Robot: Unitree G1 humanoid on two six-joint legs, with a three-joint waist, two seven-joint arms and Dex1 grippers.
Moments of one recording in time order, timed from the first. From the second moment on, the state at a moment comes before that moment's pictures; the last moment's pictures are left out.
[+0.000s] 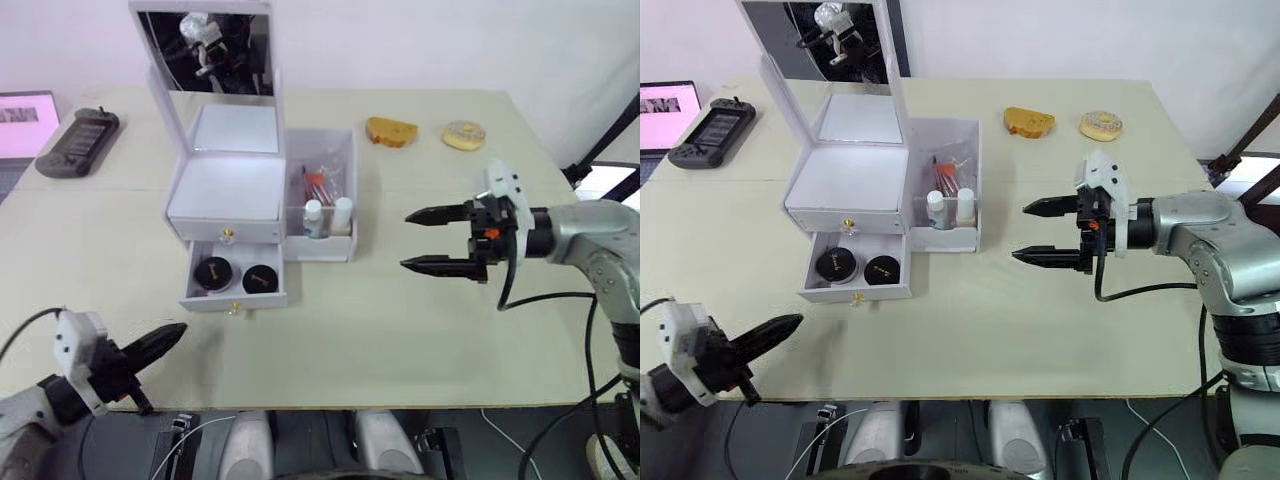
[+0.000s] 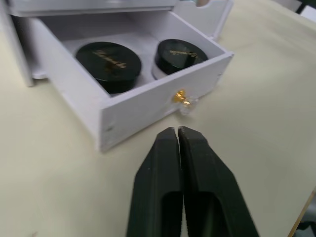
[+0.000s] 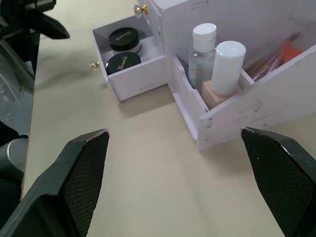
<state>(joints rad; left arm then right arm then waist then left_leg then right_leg) 0.50 0.55 0.50 -0.48 -0.64 0.36 -0.99 -0.52 -0.92 -0.04 -0.21 0.62 0.72 1.19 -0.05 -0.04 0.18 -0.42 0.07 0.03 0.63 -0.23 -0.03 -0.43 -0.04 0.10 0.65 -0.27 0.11</state>
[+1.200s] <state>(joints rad) -0.01 0.52 0.20 -0.04 -0.42 0.17 -0.87 -0.56 -0.93 -0.06 -0.26 0.65 0.75 1.14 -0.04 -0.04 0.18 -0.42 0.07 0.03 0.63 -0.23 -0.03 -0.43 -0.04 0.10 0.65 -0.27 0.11</state>
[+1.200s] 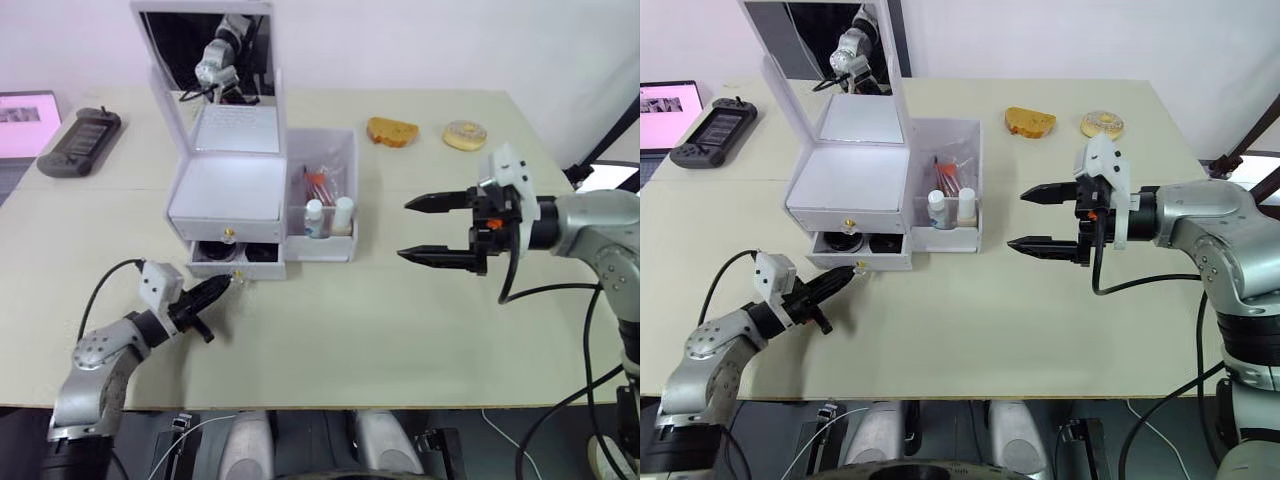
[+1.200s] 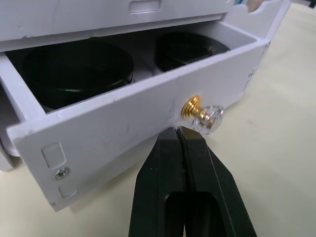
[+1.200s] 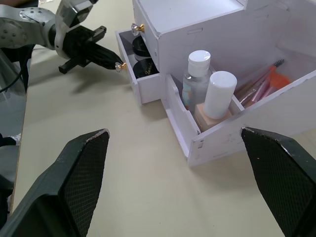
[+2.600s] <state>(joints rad) 0.02 0.67 0.30 -0.01 -0.50 0.20 -0.99 -0.44 -0.95 -0.15 -0.18 0.67 0.76 1.11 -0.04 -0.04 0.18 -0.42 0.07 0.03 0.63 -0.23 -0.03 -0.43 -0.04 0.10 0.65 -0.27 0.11</state>
